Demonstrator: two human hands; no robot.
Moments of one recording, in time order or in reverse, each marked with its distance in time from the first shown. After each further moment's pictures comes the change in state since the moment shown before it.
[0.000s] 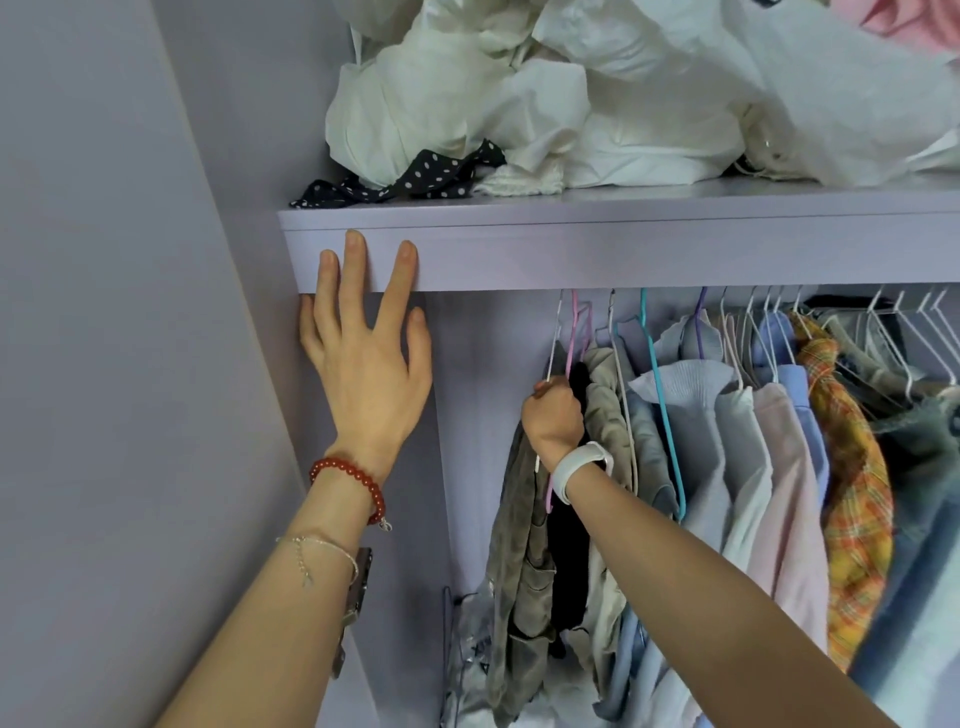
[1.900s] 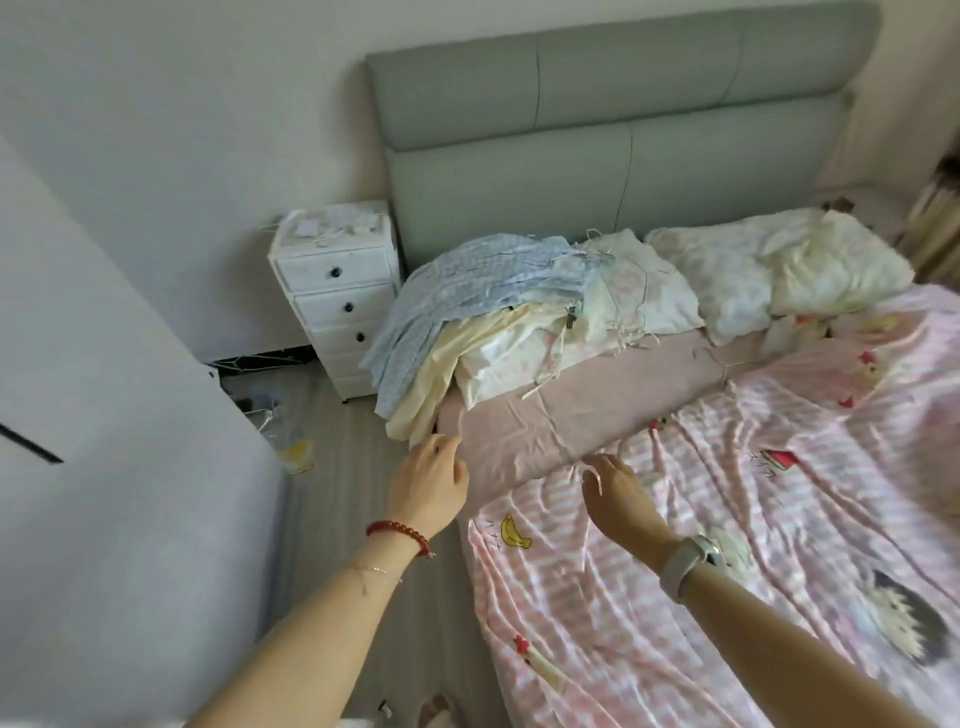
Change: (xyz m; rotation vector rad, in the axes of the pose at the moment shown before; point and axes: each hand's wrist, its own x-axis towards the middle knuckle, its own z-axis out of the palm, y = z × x) left_hand -0.588 0.837 -0.149 -1.068 -1.525 1.291; right_hand -0.621 0.492 -0.753 -0.440 0.897 1.110
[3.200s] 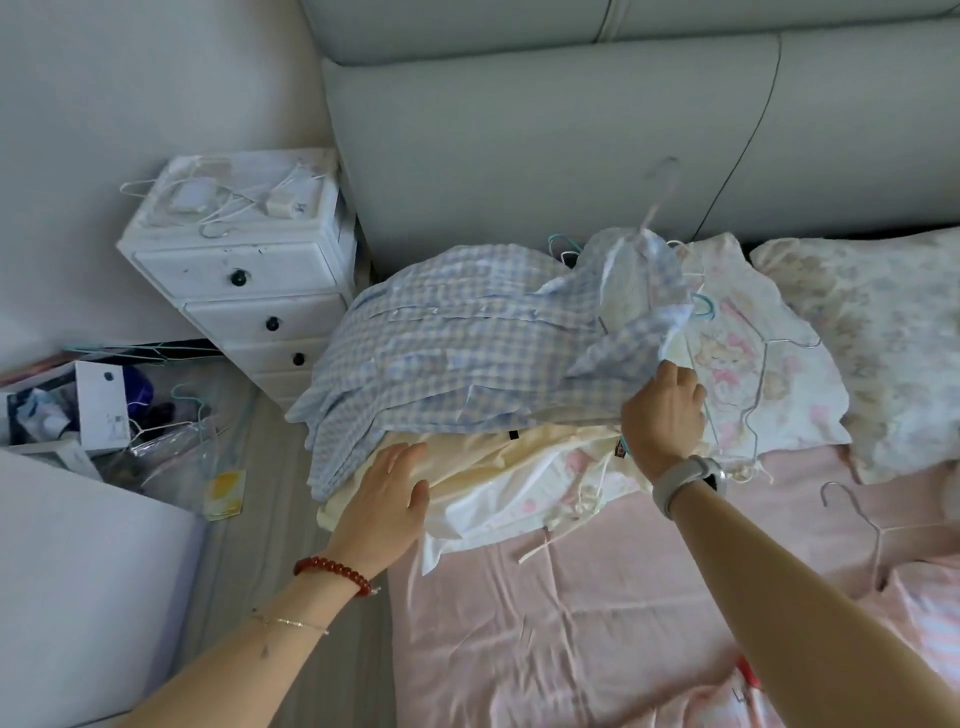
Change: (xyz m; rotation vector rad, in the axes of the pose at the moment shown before) left_hand 0.410 -0.079 0.096 -0.192 -0.050 -0.120; right_hand 0.530 0.046 0.000 -0.053 0.368 0.318
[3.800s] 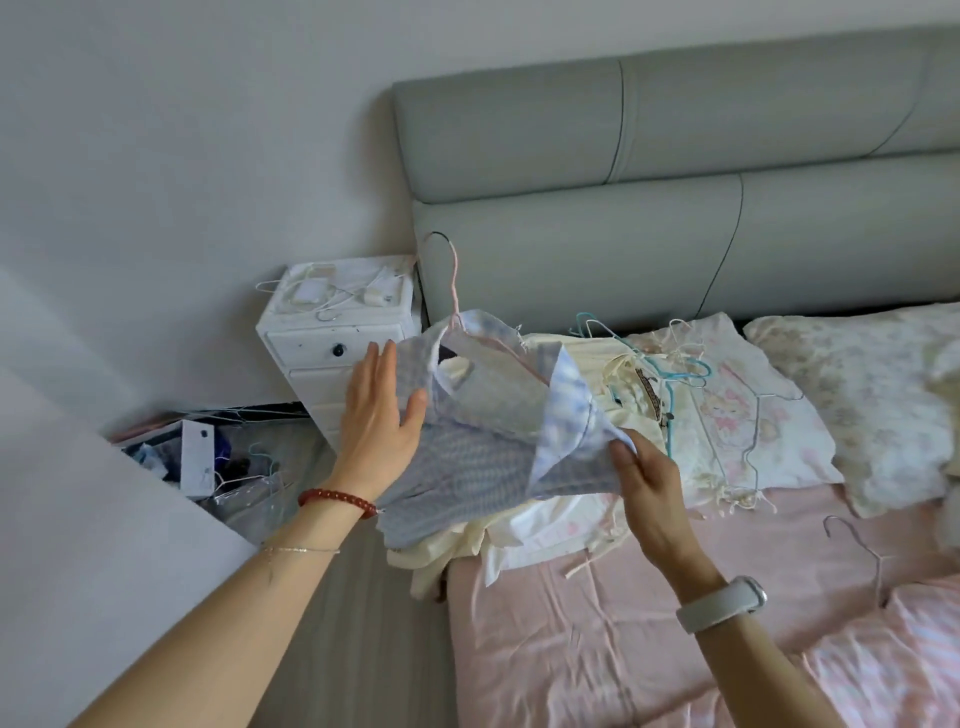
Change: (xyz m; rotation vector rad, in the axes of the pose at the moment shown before) left_hand -0.051 0.053 -0.178 0.005 0.390 0.066; right_hand -0.161 -0.059 -0.114 0.971 -0.264 -0.390
